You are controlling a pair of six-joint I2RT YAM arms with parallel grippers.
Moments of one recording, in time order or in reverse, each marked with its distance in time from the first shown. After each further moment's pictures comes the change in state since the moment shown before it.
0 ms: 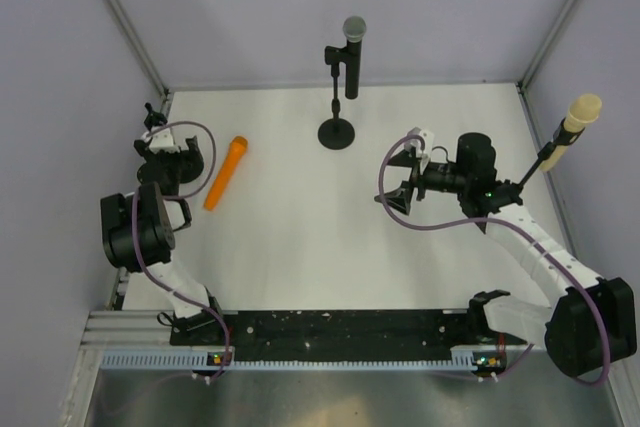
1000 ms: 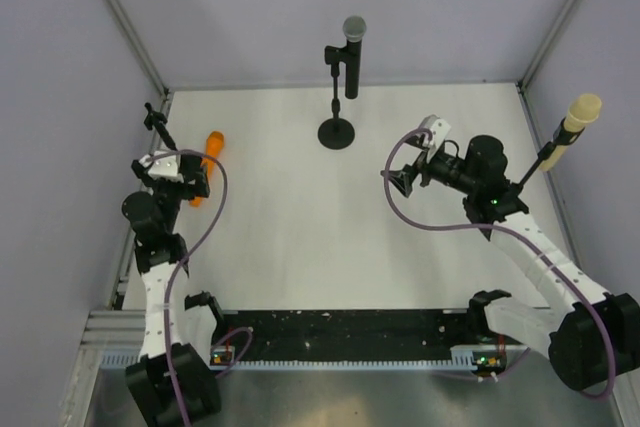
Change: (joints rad) left arm 0.005 -0.973 -0.203 -0.828 0.138 0.080; right arm 0.000 -0.065 -0.026 0.137 0.274 0.071
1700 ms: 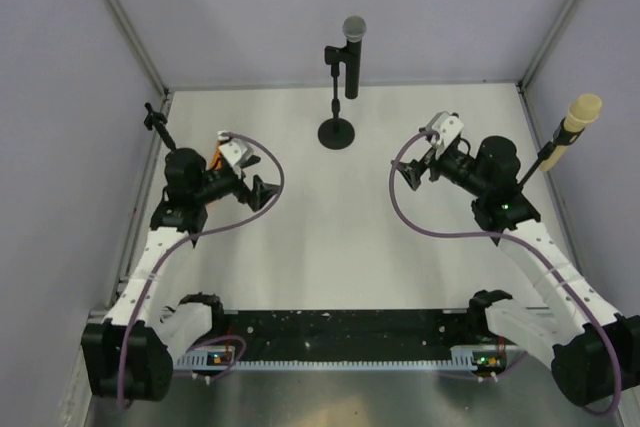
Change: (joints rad) left arm -0.364 0.124 0.279 -0.509 0.441 0.161; right arm -0.009 -0.092 0.021 -0.039 0.140 -0.045
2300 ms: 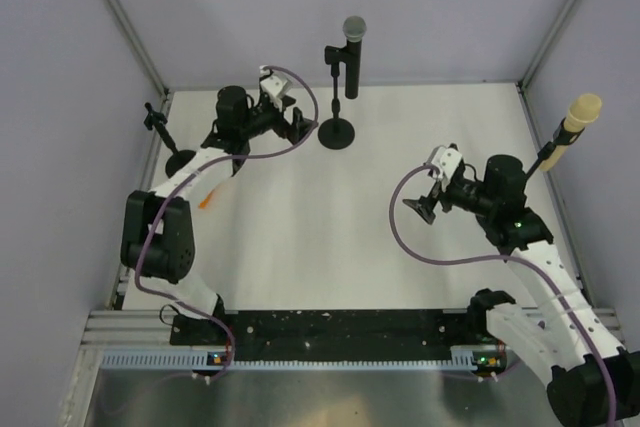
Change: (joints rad) left arm -0.237 0.668 0.445 0.358 -0.200 -0.163; right arm -0.061 -0.141 -0.073 -0.327 -0.175 -0.220
